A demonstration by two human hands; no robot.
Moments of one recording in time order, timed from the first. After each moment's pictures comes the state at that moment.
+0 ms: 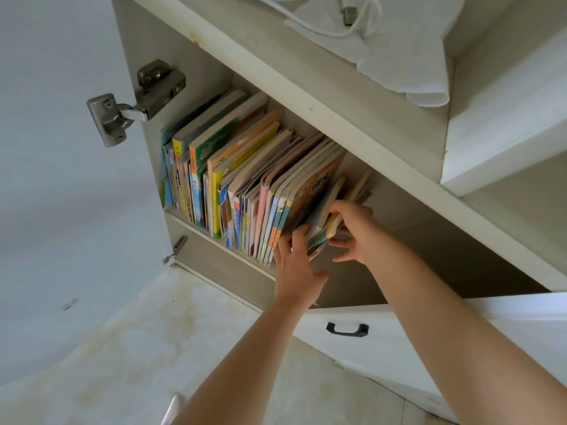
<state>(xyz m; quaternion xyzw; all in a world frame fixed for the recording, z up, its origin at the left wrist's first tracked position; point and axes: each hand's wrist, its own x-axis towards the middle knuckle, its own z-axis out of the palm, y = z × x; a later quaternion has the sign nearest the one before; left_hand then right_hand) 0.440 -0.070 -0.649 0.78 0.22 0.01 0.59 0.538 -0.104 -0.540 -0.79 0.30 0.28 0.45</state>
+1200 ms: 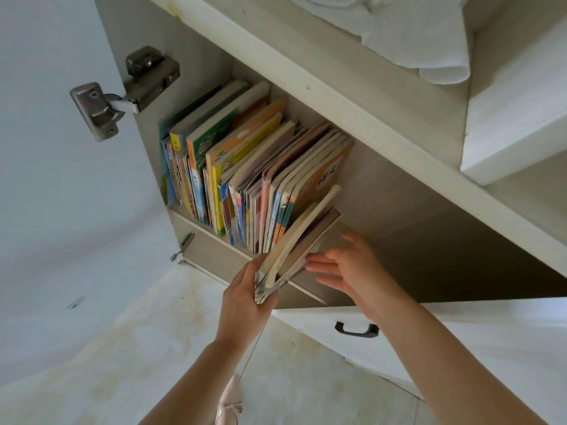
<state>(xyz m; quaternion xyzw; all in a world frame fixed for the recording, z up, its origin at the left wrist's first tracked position) 0.363 -0.022 -0.715 0.81 0.18 0.14 0.54 0.476 -0.129 -0.557 -0.77 0.18 0.34 0.50</state>
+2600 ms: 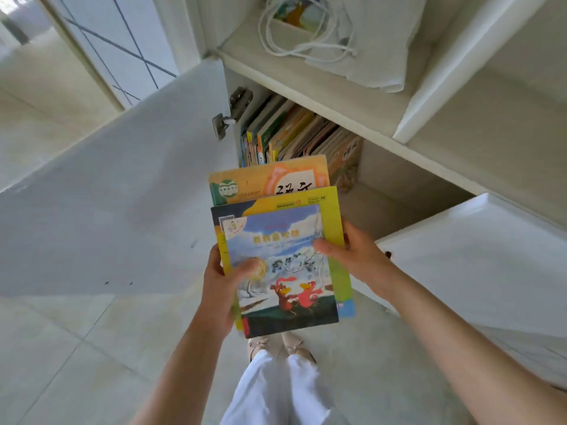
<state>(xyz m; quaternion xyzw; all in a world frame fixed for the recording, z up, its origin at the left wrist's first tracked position) 0.204 0.053 -0.530 0.45 0.36 0.05 0.81 0.353 -0.132 -0.474 -0.78 -0.10 0.39 0.49</state>
